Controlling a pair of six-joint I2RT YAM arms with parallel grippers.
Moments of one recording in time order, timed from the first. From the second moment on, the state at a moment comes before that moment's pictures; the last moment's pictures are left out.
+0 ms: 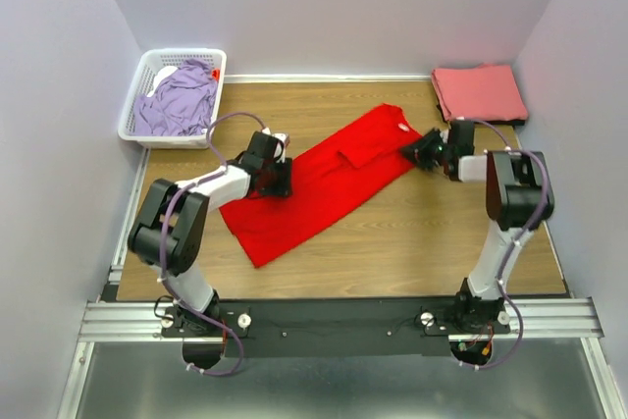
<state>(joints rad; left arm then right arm) -0.39 1.75 1.00 -0.19 0.09 -0.26 -0.02 1.87 0.85 0.34 -0.40 0.88</state>
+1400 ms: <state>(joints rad) -0.24 1.11 0.71 -0.16 -0.01 -0.39 0.36 2.20 1.19 0.45 -0.78 0.92</state>
